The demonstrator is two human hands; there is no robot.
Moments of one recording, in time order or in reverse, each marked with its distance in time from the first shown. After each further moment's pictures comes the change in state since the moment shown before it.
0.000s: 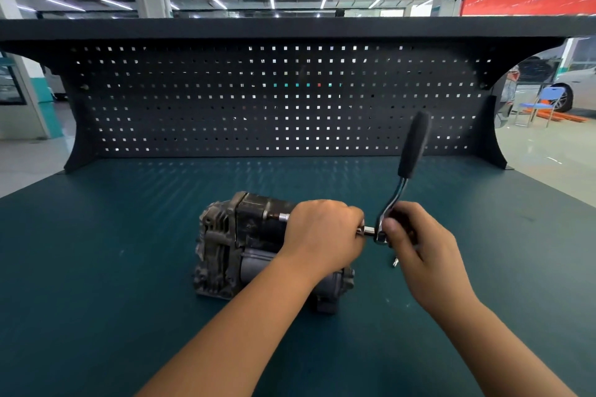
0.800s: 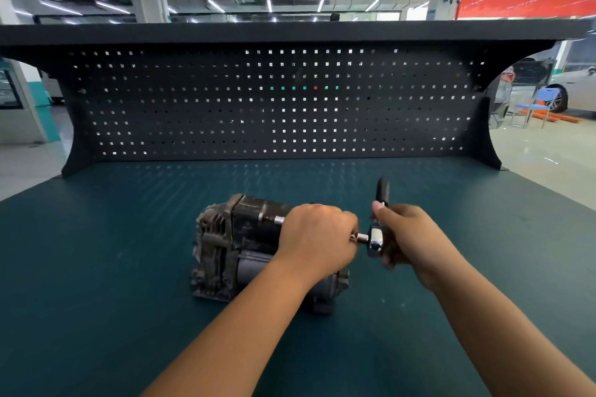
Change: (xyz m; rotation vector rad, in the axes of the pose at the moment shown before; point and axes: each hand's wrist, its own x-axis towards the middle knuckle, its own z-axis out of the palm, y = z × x) left_hand -0.004 0.003 -0.006 -0.017 -0.006 0.009; right_hand 0.033 0.005 0.003 0.459 -0.247 0.715
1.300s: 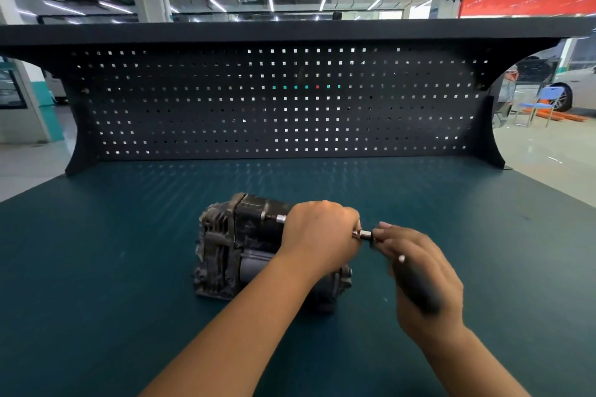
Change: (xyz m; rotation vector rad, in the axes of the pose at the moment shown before) left_hand 0.004 -0.002 0.004 0.047 -0.028 -0.041; right_hand -0.042 0.046 0.011 -0.323 0.288 -1.208
